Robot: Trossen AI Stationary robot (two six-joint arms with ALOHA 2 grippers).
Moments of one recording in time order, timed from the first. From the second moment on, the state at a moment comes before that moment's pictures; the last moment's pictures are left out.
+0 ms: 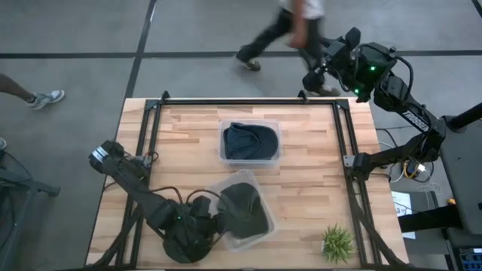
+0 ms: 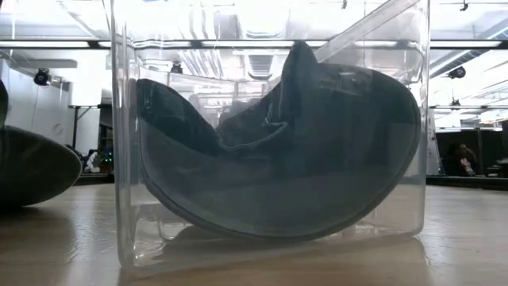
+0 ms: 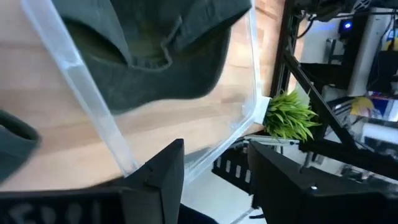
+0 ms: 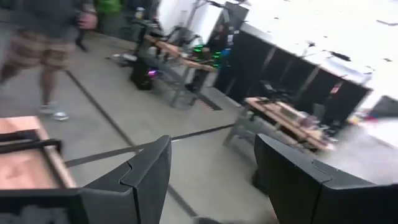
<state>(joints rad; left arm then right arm) -0.71 1.70 1.63 -0.82 -0.55 -2.25 -0.41 1.22 1.68 -0.47 0.45 -0.39</state>
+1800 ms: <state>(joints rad) -0.75 1.30 0.72 -0.69 0.12 -2.34 -0.41 1.23 1.68 -0.70 0.38 -0.31</state>
